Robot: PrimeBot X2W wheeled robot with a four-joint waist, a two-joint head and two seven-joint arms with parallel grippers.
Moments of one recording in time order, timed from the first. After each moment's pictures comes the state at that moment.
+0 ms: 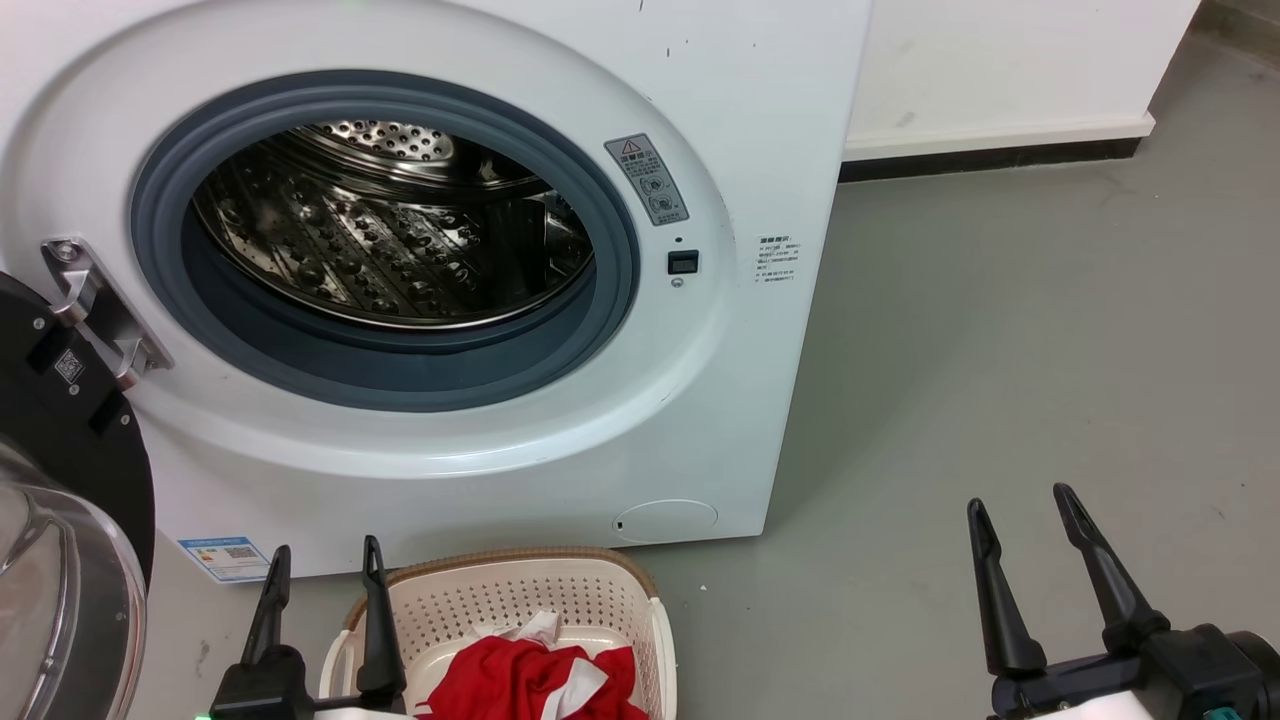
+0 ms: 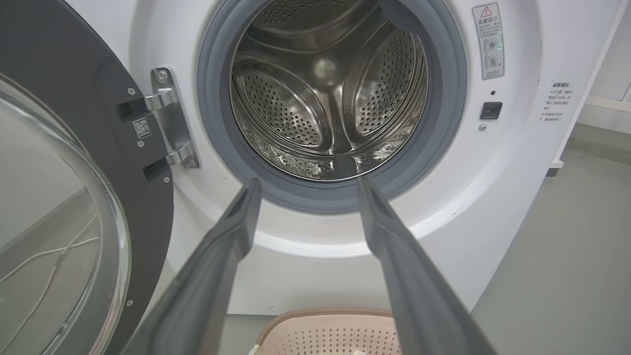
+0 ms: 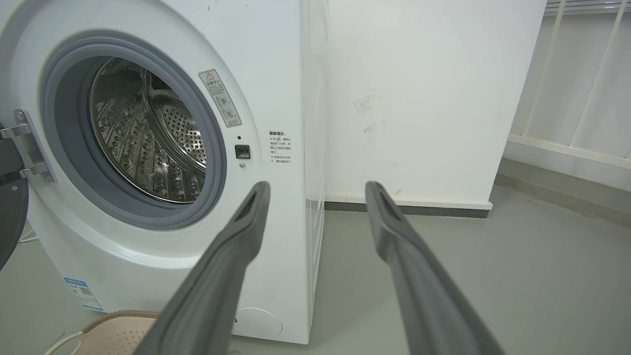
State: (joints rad) left arm 0.14 0.05 0.00 -0.01 -0.05 0.11 -0.26; right arm 0.14 -0.05 0.05 -0.10 0.04 0.13 -0.26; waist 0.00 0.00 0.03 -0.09
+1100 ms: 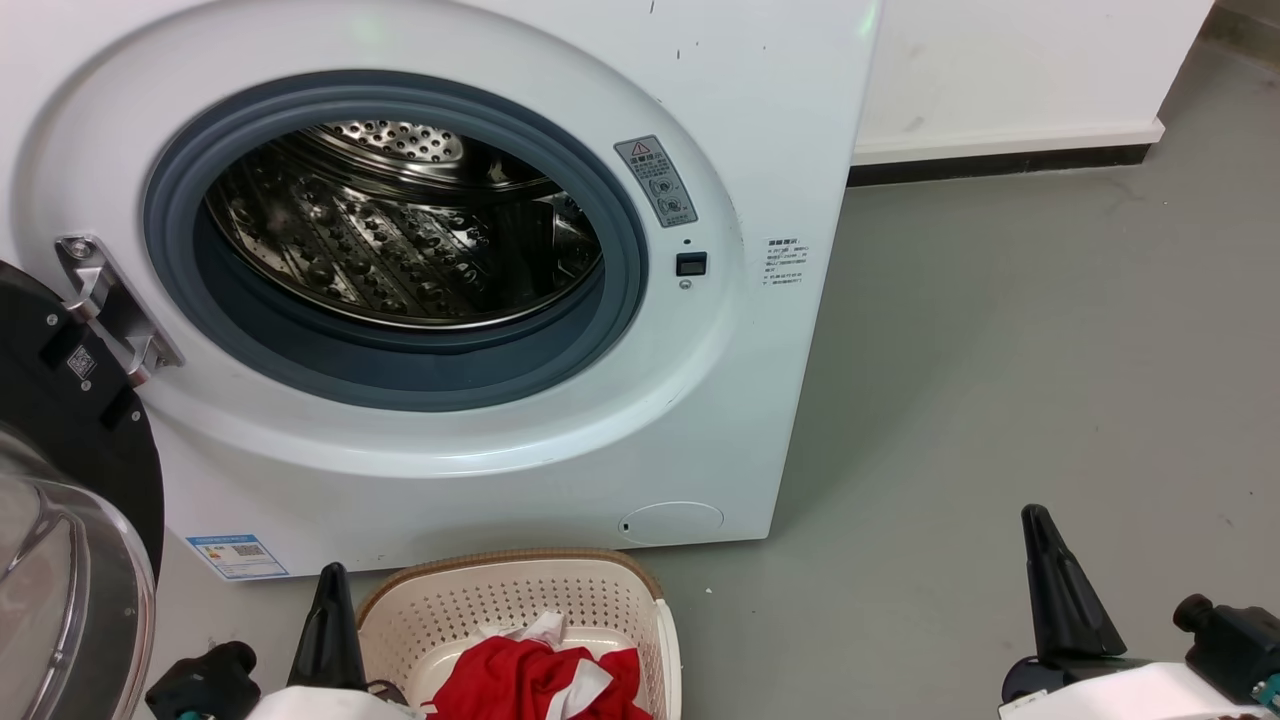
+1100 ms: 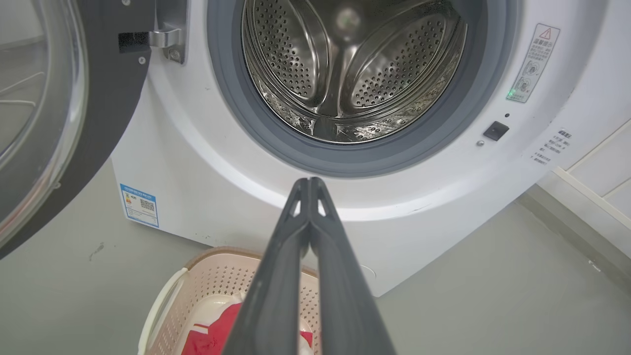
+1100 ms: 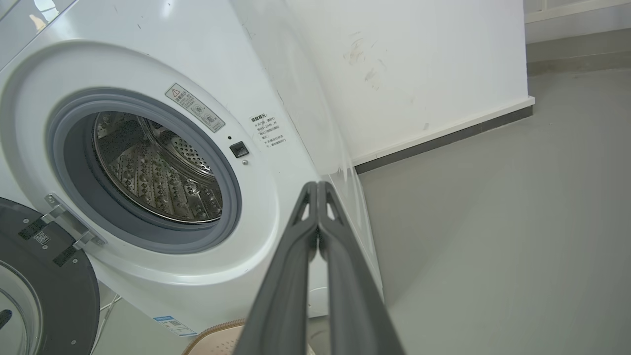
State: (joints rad) left arm 0.10 0.07 0.00 0.09 -0.47 0.06 -0.19; right arm 0.11 -0.07 0.04 0.02 0.46 0.13 -0.19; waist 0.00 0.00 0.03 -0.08
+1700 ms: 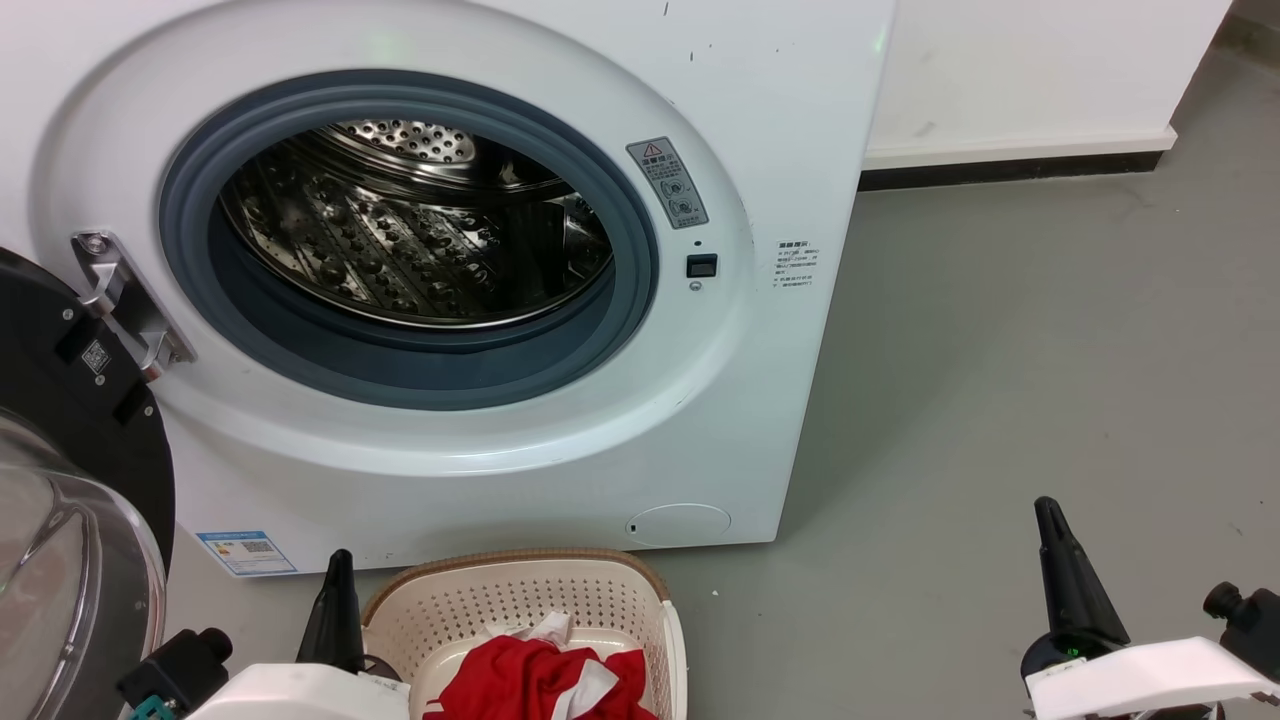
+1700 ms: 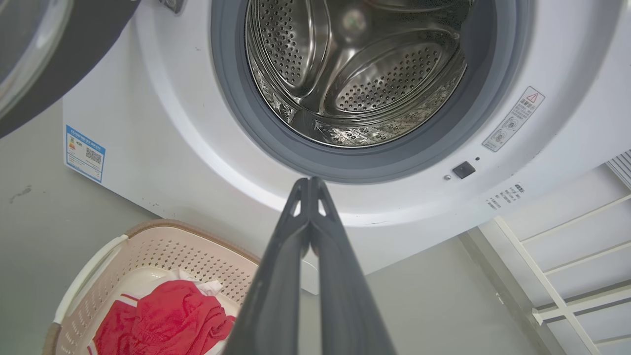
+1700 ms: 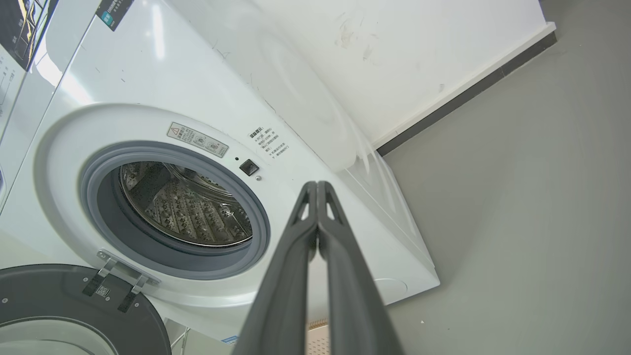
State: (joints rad) left arm 0.05 0.08 0.00 0.13 -0.77 0.01 -0.13; right arm 0.06 -0.08 0.03 0.07 0.77 0.13 -0.14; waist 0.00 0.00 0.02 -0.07
